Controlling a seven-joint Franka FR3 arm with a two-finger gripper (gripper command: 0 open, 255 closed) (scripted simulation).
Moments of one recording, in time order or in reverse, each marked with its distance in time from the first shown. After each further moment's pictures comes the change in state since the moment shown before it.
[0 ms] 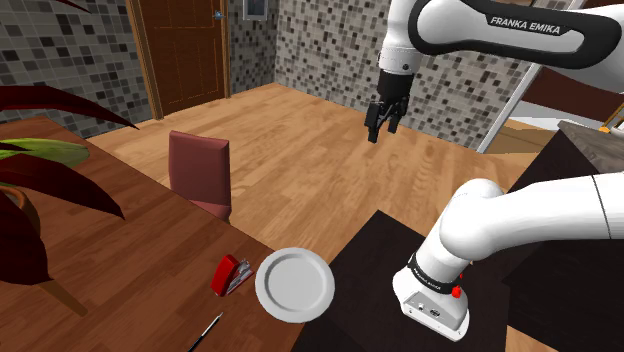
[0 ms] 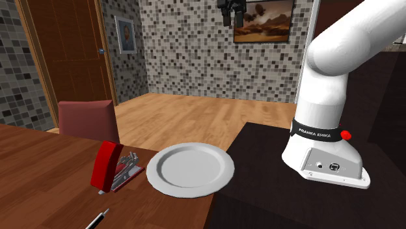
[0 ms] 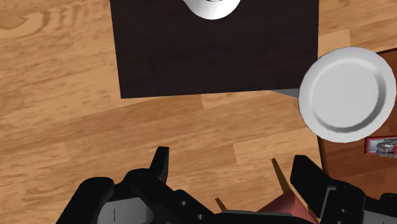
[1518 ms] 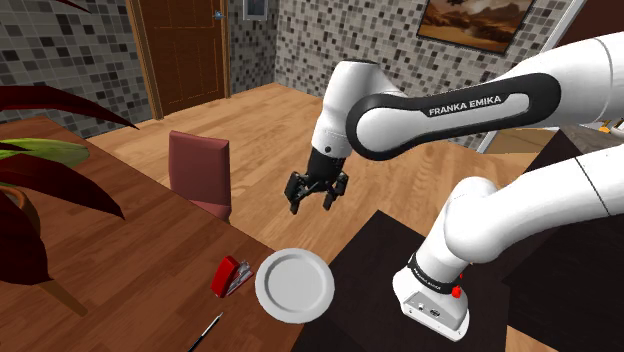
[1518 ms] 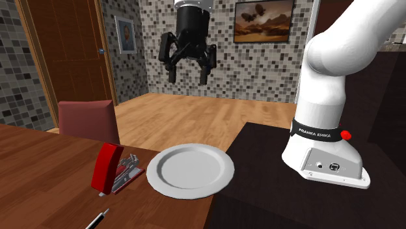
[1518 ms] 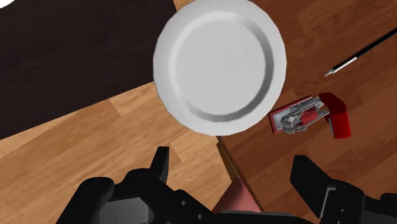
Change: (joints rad) arm 0.128 0.174 0.378 -0.280 0.490 0.624 0.506
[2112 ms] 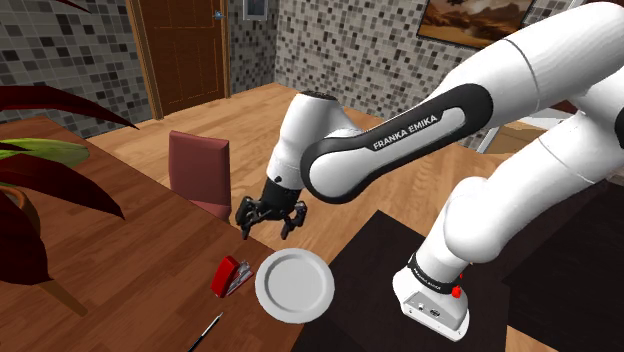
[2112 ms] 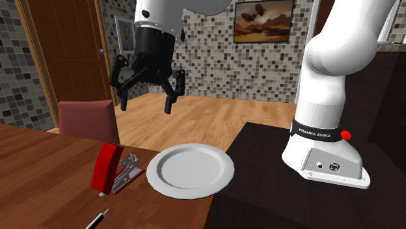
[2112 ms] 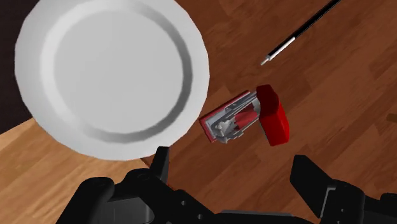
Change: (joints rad) arm -0.007 0.335 0.210 0.111 0.087 0.357 0.218
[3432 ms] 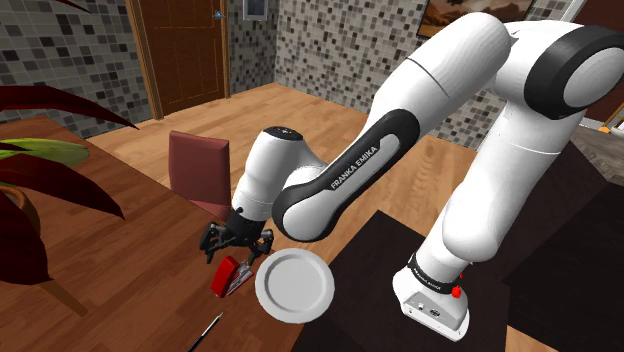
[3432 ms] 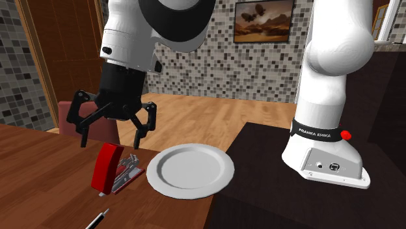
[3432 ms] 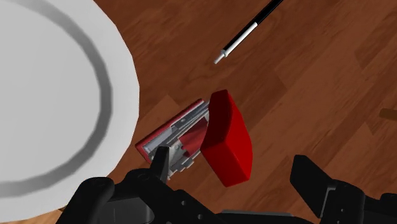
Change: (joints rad) arm -0.046 0.369 0.120 0.114 -0.245 0.317 0.290
